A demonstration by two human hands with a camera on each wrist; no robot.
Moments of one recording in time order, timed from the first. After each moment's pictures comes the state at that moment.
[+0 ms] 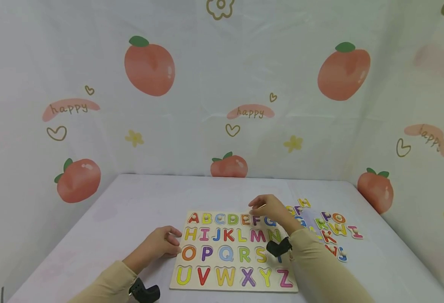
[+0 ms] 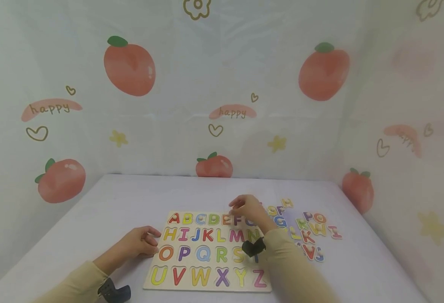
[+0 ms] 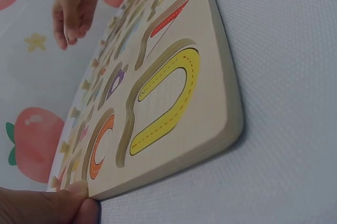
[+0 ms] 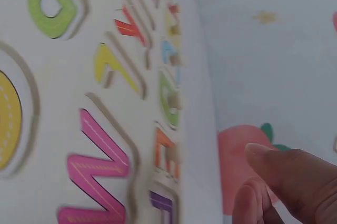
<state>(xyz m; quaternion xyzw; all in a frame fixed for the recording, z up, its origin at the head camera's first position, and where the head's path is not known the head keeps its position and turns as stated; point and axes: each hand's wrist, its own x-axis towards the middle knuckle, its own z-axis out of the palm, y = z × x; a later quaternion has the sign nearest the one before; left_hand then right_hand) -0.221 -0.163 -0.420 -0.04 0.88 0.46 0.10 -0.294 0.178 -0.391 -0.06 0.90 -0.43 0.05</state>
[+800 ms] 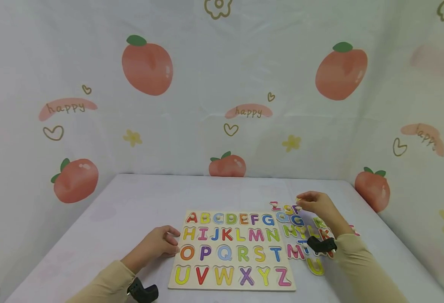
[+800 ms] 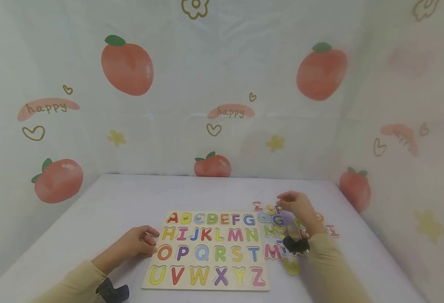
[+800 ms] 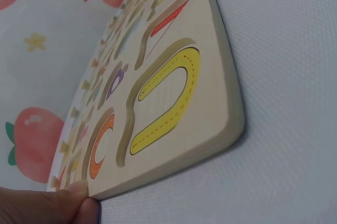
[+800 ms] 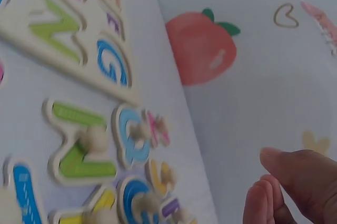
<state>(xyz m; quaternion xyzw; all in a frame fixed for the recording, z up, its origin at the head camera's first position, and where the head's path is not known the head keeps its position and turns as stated) -0.224 -0.164 -0.422 -0.04 0.88 0.47 0.11 -0.271 0.303 -0.377 0.01 0.89 -0.45 0.00</state>
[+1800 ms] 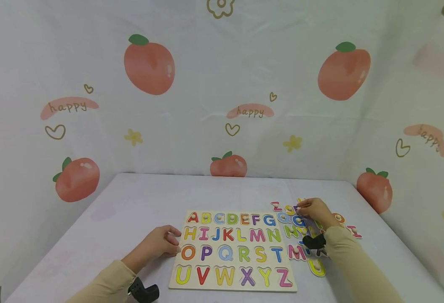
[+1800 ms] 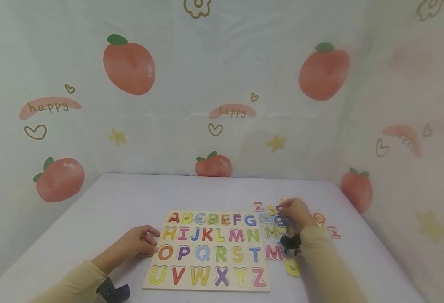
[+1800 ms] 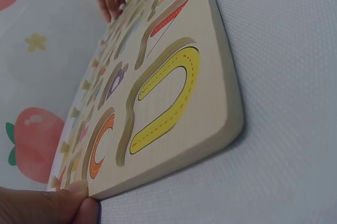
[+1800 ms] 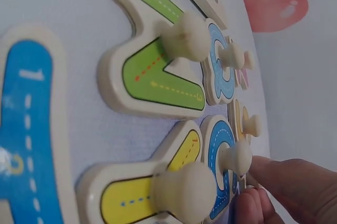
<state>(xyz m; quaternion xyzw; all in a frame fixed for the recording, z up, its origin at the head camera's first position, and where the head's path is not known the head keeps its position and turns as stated) -0.221 -0.163 -0.420 -0.03 0.88 0.46 0.09 -0.308 0.316 -0.417 0.09 0.91 -0.41 0.04</state>
